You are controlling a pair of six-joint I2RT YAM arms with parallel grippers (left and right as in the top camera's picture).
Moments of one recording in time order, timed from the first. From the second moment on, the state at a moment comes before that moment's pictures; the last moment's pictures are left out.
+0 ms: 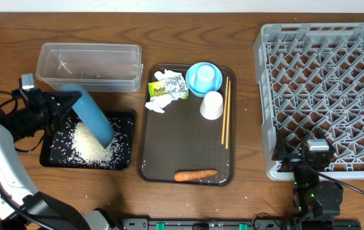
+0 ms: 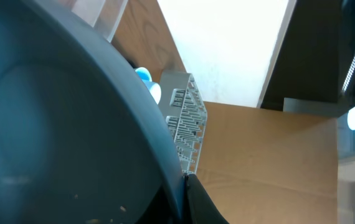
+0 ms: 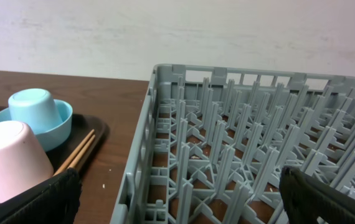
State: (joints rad) left arm 0.70 1.48 1.27 -1.24 1.25 -0.12; right arm 0.02 0.01 0.01 -0.07 -0.01 -0.04
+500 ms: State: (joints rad) left arm 0.70 1.48 1.26 -1.32 1.28 -0.05; right arm 0.02 0.01 0.01 -0.07 -0.01 -0.04
